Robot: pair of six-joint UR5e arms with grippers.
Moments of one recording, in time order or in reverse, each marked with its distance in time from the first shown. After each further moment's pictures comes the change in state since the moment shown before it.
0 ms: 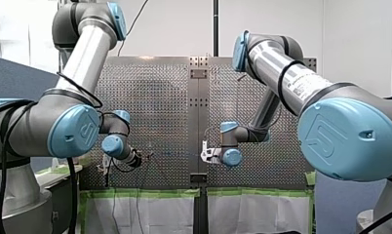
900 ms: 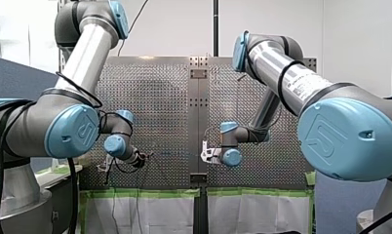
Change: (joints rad) left arm -0.037 0.006 -0.005 -0.005 -0.002 0.135; right arm -0.001 0.001 0.000 -0.005 -0.001 0.000
